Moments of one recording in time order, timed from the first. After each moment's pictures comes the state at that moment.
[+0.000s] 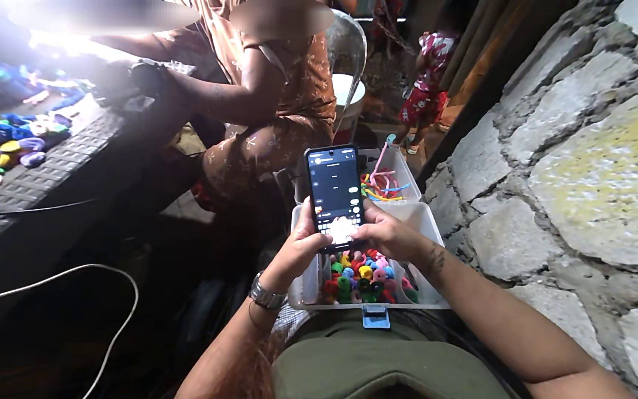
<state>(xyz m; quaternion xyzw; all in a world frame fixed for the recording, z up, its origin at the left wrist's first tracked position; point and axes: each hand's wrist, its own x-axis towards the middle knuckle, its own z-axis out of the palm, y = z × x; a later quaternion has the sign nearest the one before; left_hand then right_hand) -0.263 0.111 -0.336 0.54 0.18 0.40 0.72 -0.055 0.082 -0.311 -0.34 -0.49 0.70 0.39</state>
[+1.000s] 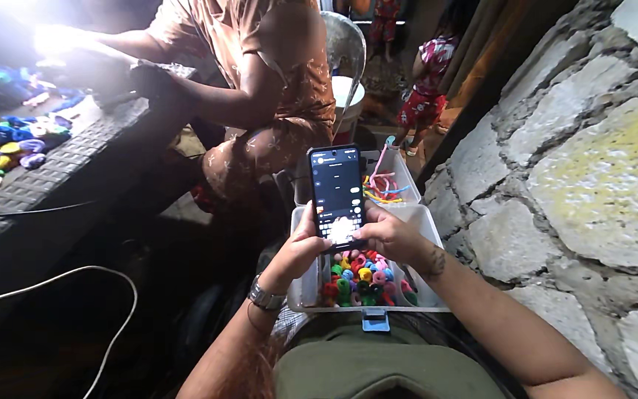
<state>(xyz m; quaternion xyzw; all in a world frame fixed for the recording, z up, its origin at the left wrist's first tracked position) -0.266 0.115 -0.340 0.53 0.13 0.38 0.74 -0.056 0.079 -0.304 -0.35 -0.46 0.70 0.42</state>
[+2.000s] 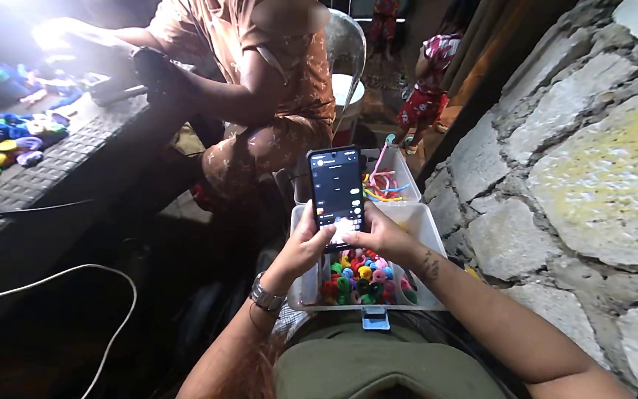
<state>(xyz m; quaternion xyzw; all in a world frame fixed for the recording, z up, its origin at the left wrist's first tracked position) -0.259 0.110 -0.337 0.60 0.22 0.40 0.66 -0.067 0.076 -0.309 -0.43 -0.53 0.60 0.42</state>
